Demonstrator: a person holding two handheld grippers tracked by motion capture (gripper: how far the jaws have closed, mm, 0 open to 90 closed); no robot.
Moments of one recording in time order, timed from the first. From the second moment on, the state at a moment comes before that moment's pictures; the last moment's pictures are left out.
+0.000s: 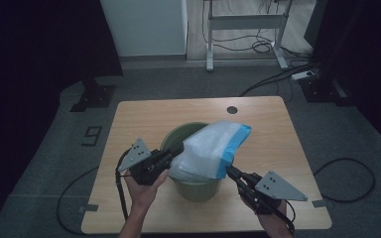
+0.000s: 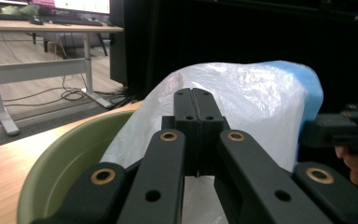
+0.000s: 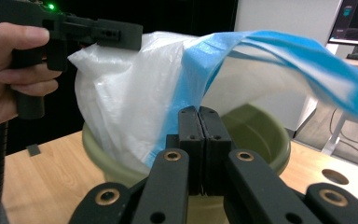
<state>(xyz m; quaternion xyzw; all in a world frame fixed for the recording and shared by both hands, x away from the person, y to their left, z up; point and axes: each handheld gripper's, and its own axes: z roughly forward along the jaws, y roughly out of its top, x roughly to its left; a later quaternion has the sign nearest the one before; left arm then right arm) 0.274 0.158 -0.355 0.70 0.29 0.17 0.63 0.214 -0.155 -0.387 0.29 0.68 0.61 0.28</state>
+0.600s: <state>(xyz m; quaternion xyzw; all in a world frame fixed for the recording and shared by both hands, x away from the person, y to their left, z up) 0.261 0.176 -0.365 0.68 0.30 0.15 0.66 0.209 -0.167 -0.406 0.32 0.68 0.61 0.26</state>
